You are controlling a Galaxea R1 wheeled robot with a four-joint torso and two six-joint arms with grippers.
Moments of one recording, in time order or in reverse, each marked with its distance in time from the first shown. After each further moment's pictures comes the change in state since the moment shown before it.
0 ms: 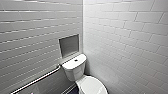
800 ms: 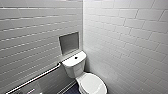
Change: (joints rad) left arm 0.009 -0.003 0.000 0.000 0.005 0.000; right arm -0.011 0.015 -0.008 -0.001 -0.008 0.001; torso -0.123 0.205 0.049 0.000
